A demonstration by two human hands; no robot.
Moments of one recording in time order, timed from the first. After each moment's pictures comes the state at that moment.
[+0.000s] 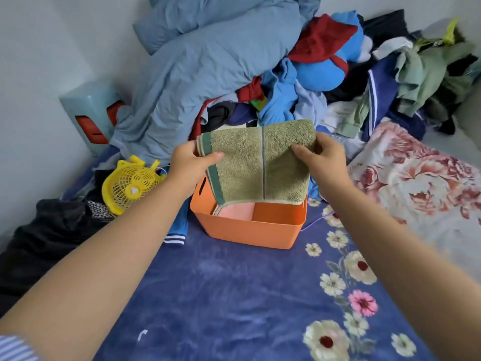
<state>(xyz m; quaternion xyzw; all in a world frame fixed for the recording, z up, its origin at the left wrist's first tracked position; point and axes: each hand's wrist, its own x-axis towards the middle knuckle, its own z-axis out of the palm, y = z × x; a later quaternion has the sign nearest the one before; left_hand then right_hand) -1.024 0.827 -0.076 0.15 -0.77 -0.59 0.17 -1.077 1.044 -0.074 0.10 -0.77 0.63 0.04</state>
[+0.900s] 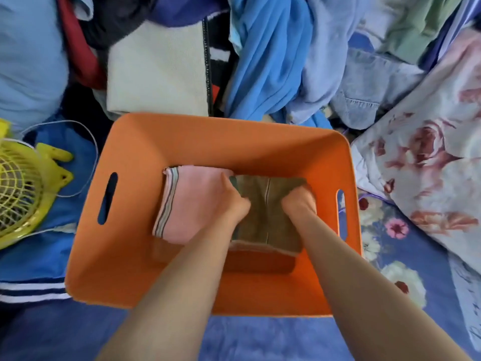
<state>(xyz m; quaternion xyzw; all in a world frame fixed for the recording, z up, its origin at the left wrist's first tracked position) -1.268 0.860 -0.446 0.29 -0.84 -0.42 -0.19 -1.294 0.987 -0.423 -0.25 -0.90 0.24 -0.26</state>
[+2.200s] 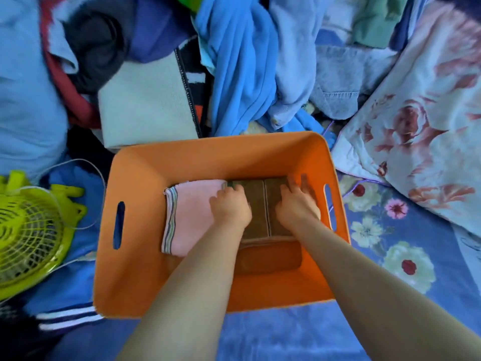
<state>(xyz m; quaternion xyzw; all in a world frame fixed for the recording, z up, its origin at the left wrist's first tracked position) -1.272 0.873 -0.403 0.07 -0.97 -0.02 -0.24 -1.272 1.000 -0.409 -0.01 -0.97 0.11 -0.22</state>
